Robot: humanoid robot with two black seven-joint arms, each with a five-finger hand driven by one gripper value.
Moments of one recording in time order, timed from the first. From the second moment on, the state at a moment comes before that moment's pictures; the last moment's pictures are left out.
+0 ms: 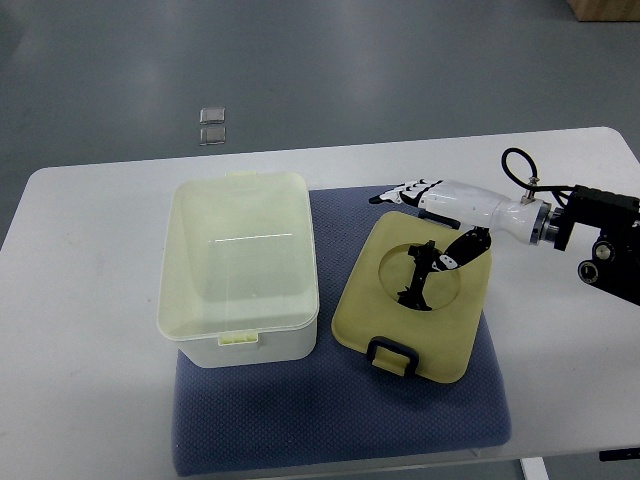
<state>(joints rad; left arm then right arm) 0.02 0.00 -0.04 -0.23 0.02 0.02 0.02 0.86 -0.64 0.22 1.11 -1.44 -0.11 0.61</state>
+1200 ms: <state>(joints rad) 0.02 0.00 -0.04 -0.24 0.02 0.02 0.06 0.93 -0.68 0.23 1.15 -1.48 0.04 0.61</state>
